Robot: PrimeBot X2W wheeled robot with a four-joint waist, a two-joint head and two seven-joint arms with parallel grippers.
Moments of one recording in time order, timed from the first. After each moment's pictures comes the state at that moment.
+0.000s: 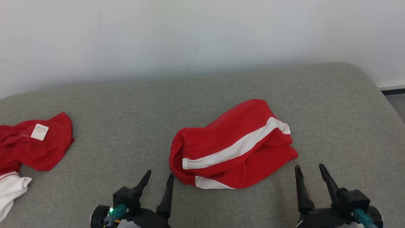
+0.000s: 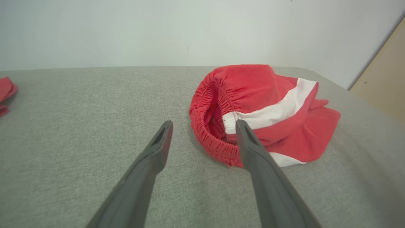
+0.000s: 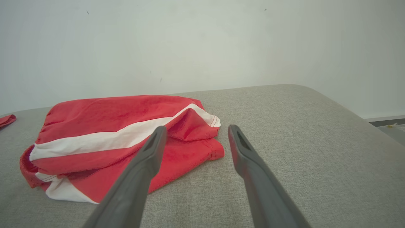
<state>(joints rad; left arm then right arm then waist) -0.20 0.05 -0.27 0.45 -0.27 -0.12 -0.21 -0.01 -0.05 -0.08 0.20 0.06 0.13 -0.19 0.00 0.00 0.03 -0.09</state>
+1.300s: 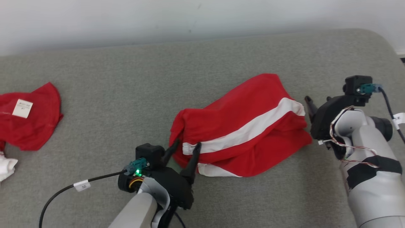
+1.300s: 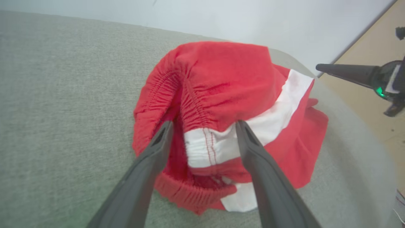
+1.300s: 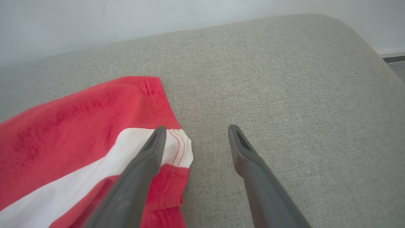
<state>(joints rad) -0.53 0.05 -0.52 0.66 -0.59 -0.13 -0.13 -0.75 -0.22 -0.10 0.80 0.15 0.13 0.32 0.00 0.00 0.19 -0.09</state>
